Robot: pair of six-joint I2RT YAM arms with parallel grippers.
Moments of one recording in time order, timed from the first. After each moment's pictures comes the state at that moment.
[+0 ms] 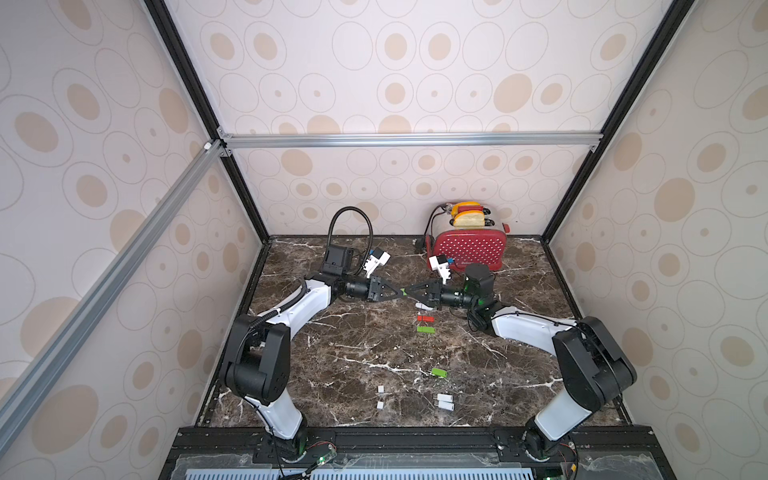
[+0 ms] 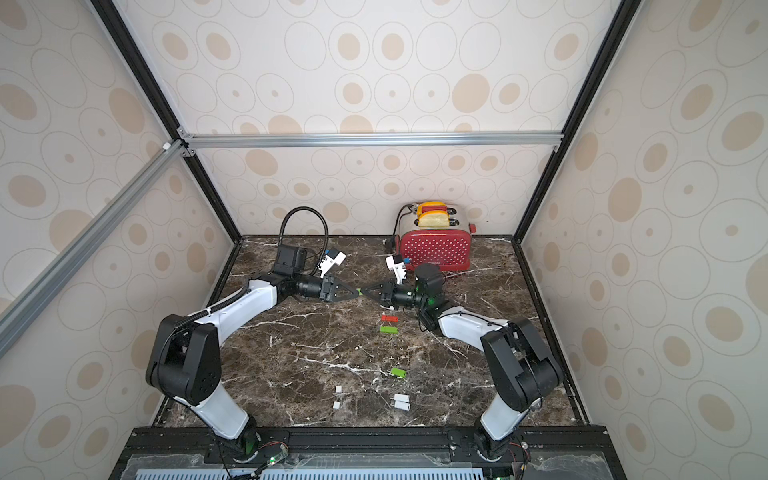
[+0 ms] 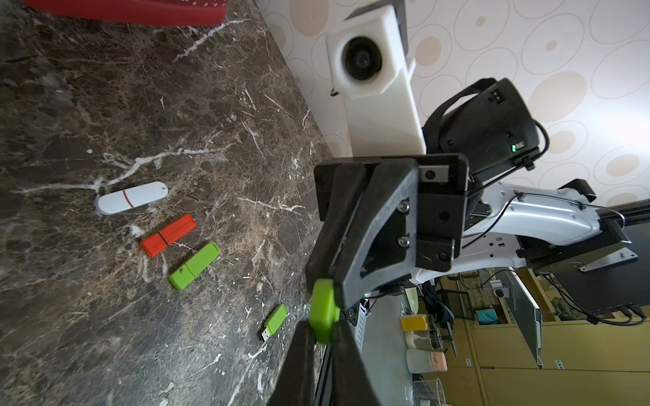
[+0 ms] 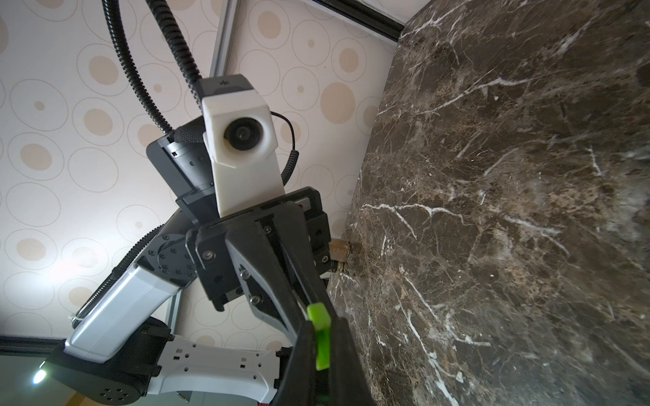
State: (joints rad) left arm -0.31 1.68 1.20 -0.31 1.16 -0.28; right arm 0.58 1.65 0.89 0.59 -0.83 1.08
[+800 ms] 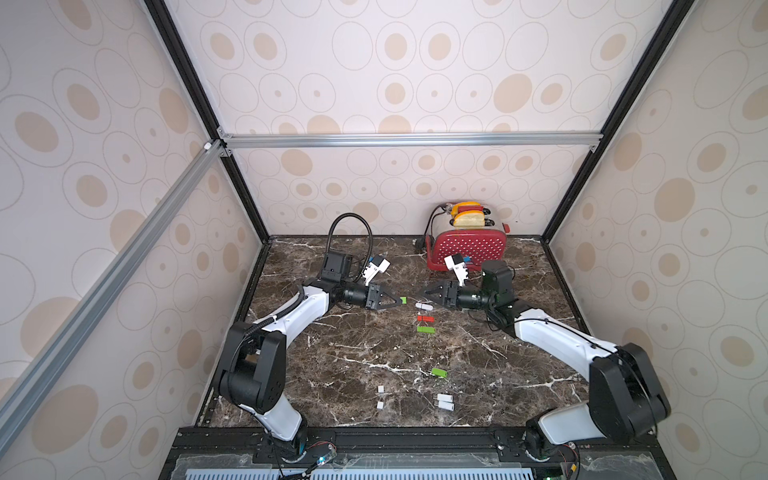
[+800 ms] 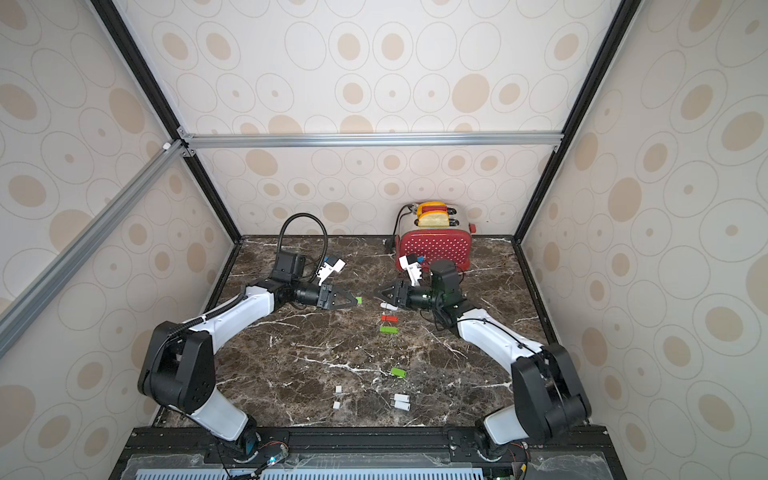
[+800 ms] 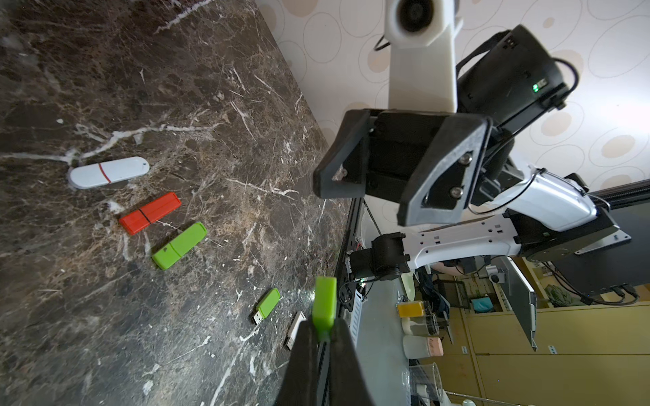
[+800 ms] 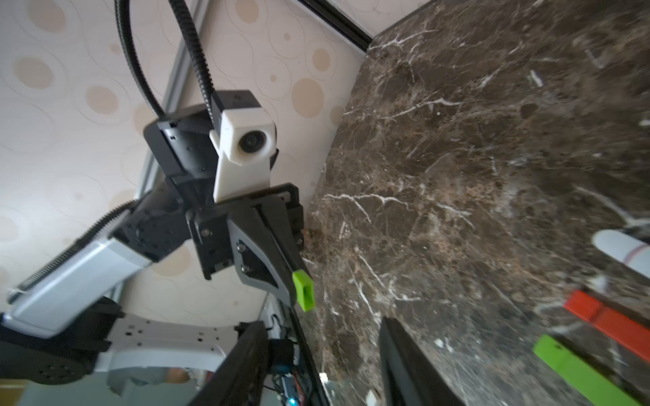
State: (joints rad) left arm -0.30 1.60 1.10 -0.34 1.18 -0.24; right arm 0.50 1.39 0.91 0.05 -0.80 0.65
